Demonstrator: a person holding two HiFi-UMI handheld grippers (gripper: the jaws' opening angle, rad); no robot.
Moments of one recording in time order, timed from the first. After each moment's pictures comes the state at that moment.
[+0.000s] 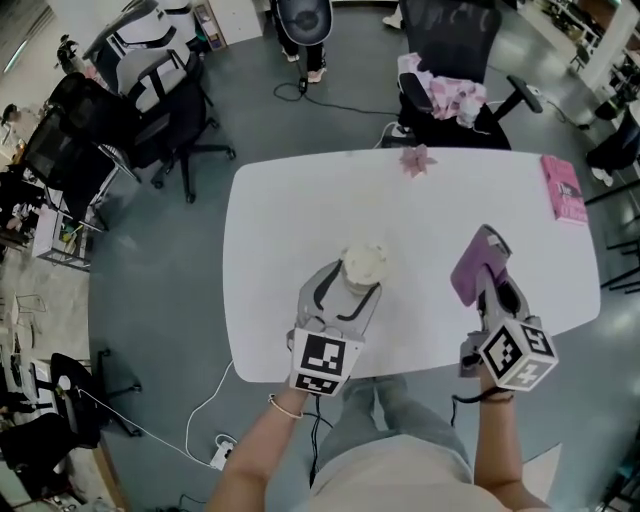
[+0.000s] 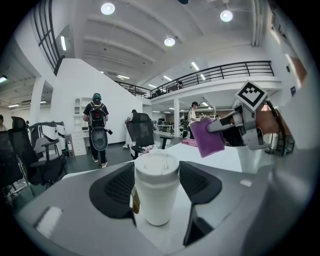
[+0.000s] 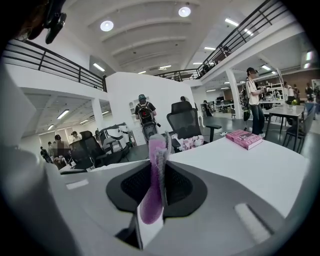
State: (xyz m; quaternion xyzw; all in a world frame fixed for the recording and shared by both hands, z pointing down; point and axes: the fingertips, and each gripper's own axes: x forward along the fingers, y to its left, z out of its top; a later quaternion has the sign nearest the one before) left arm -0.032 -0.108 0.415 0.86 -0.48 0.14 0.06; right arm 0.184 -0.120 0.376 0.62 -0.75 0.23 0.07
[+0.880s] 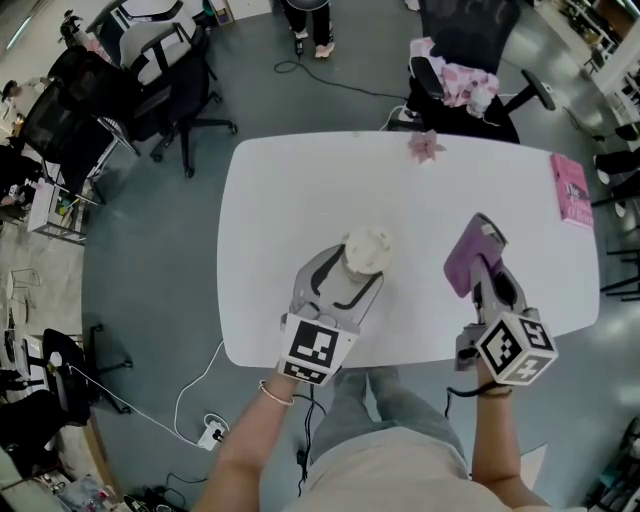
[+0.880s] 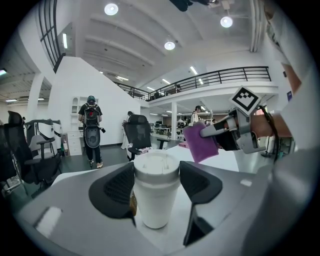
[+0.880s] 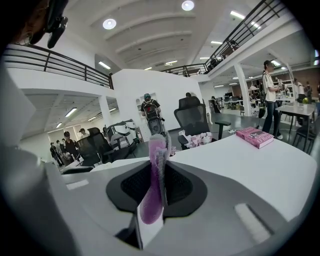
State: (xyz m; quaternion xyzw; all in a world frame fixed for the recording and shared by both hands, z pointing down) left arm -0.030 -0.112 0.419 0.88 -0.46 0.12 0.06; right arm 0.166 -0.133 0.387 0.58 -0.77 0.24 0.08
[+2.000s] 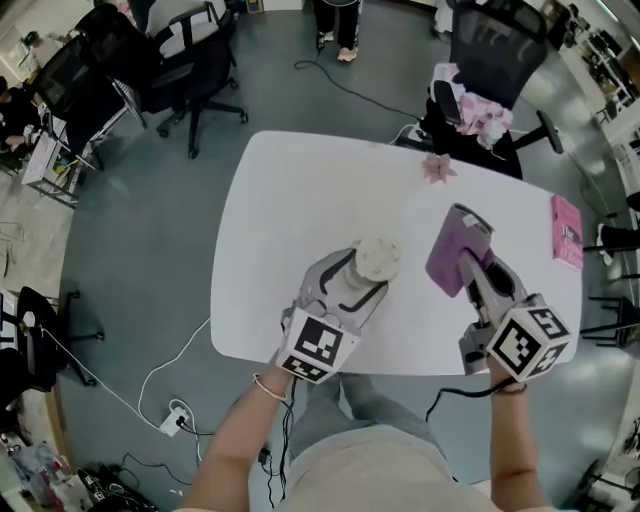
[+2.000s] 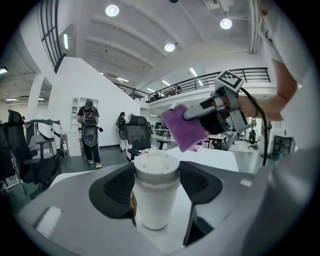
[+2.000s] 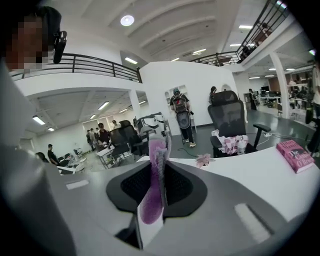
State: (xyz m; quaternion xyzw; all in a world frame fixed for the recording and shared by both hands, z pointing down) left arm -0.027 -0.113 0.423 0.88 -0.46 0.11 0.06; right arm 0.097 -0.156 0.338 0.42 -0.87 0.22 0.12
